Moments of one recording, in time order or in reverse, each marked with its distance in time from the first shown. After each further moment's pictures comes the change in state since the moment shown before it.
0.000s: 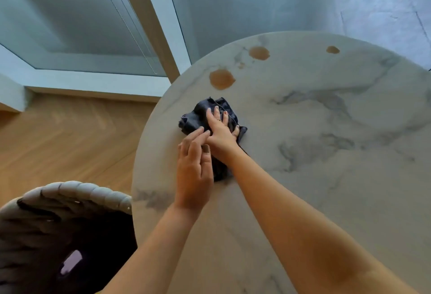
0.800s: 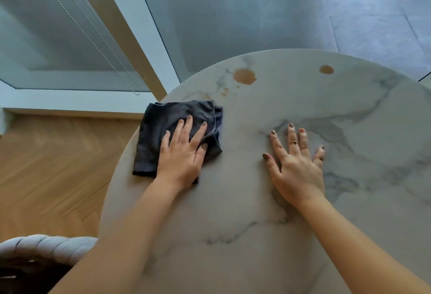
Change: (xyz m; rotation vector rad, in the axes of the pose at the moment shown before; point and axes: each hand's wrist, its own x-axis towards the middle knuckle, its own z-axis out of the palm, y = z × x) left_hand 0.122 -0.063 0.068 0.646 -0.468 0.106; right_hand -0.016 0.122 -0.112 -0.685 0.330 0.190
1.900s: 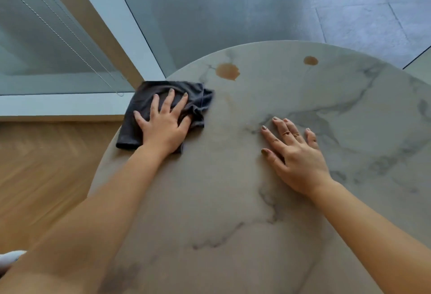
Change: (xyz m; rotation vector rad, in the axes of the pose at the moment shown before) left_hand 0.076 -0.003 -0.005 0.009 -0.045 -0.153; right_hand 0.015 0.034 -0.011 0.017 0.033 -0.177
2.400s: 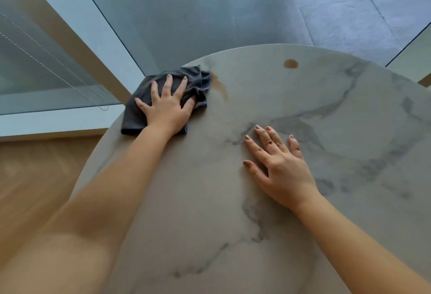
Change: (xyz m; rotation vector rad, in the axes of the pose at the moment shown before) left_hand 0.070 0.060 0.002 0.007 0.009 0.014; right_hand 0.000 0.006 0.011 0.069 0.148 -0.035
